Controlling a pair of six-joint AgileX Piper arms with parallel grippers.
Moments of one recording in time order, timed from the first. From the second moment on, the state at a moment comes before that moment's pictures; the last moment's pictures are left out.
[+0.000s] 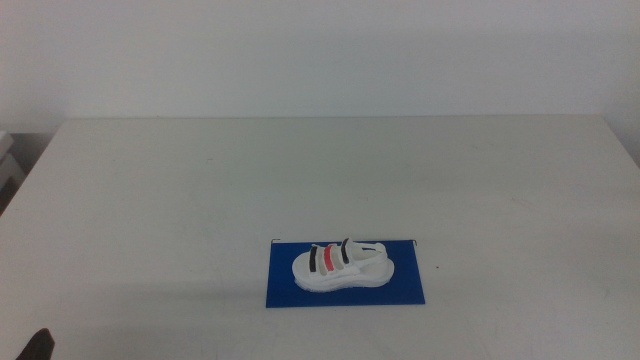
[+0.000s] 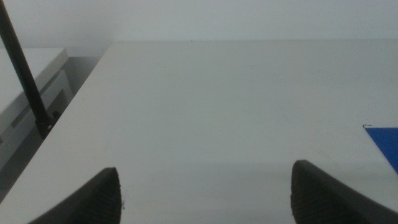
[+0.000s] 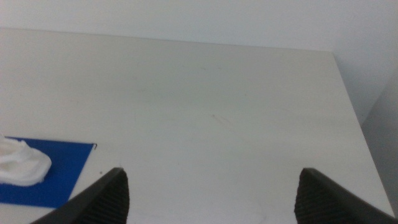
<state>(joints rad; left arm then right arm) 0.04 -0.01 0.03 -0.09 0.27 0.08 0.09 0.50 -0.42 -0.01 0.39 0.04</state>
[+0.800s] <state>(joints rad) 0.04 -0.01 0.03 -0.09 0.27 0.08 0.09 -0.01 -0.07 -0.09 0.39 0.04</state>
